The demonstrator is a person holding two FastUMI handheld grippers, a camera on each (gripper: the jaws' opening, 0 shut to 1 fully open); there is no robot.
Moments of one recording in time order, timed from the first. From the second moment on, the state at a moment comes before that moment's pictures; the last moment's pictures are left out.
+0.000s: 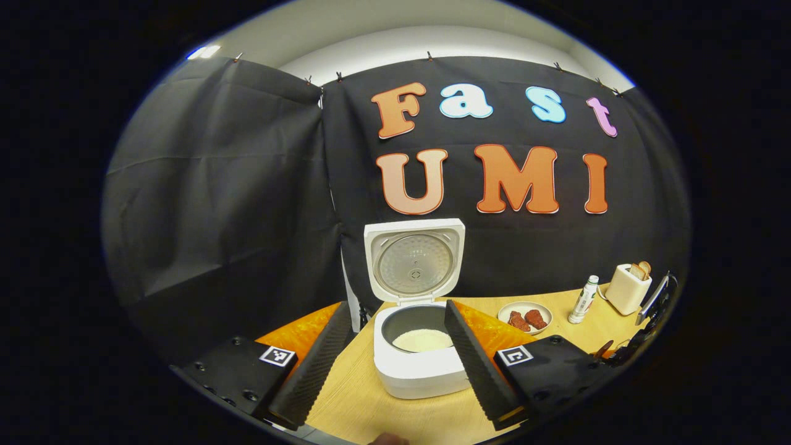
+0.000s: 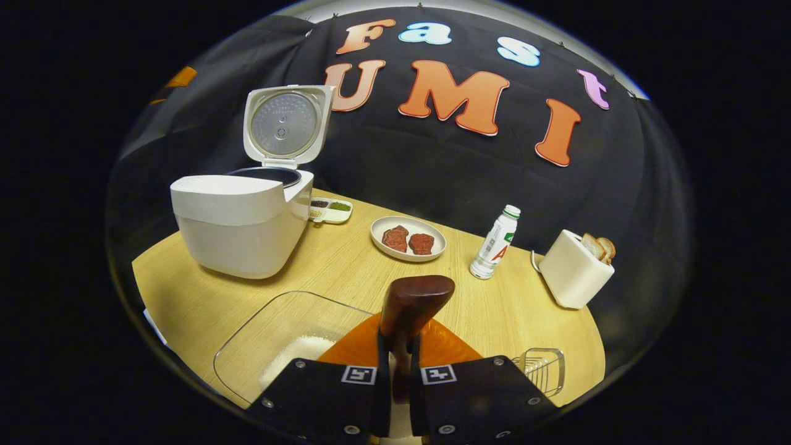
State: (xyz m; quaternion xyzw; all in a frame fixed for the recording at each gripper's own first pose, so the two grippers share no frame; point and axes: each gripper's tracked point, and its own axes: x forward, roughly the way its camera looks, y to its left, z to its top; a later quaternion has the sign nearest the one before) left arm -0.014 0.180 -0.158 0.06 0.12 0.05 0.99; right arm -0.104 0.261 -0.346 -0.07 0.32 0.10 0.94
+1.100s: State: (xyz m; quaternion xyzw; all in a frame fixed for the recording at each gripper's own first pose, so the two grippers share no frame) left arm -0.011 0.202 -0.174 0.06 0.14 0.04 0.99; right arm -0.113 0.309 -0.348 0.26 0.42 0.06 0.86
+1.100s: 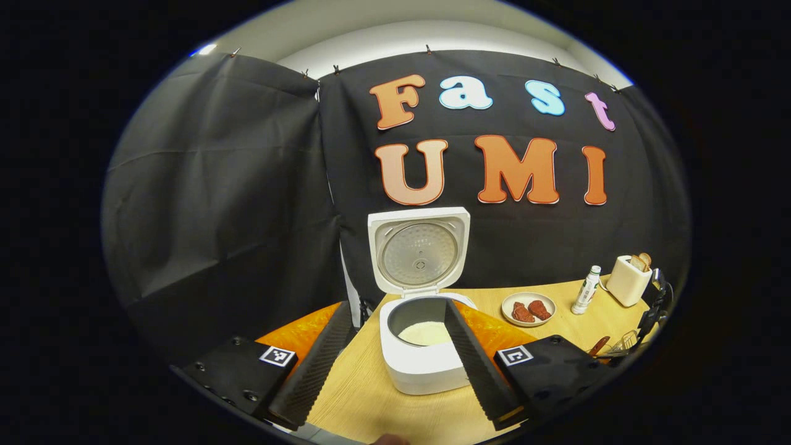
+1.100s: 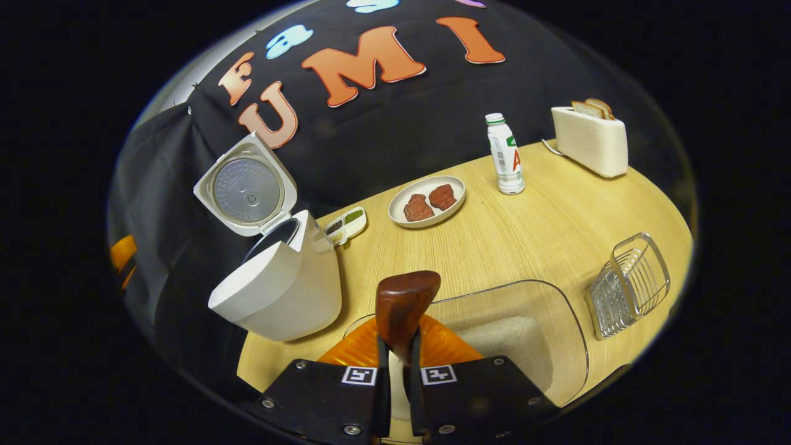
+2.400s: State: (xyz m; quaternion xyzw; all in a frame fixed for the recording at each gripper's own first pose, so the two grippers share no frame) left arm 0.003 0.136 -0.174 0.03 0.13 0.00 0.99; right arm -0.091 0.213 -0.308 0.57 0.39 0.04 0.72
